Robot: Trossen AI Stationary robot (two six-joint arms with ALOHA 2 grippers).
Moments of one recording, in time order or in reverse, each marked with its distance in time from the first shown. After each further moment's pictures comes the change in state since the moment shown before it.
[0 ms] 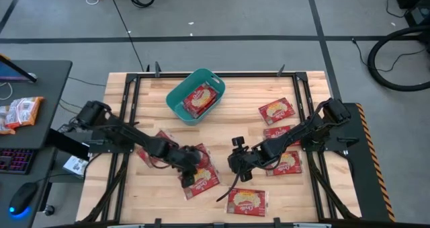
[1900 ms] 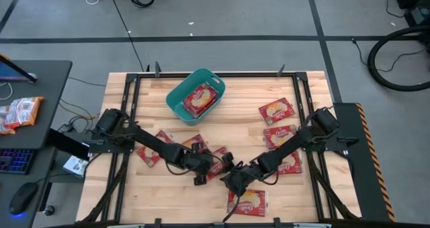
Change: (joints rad) left arm 0.024 0.248 0.138 0.016 -0.259 0.259; right arm 0.094 0.179 0.000 0.452 0.013 -0.275
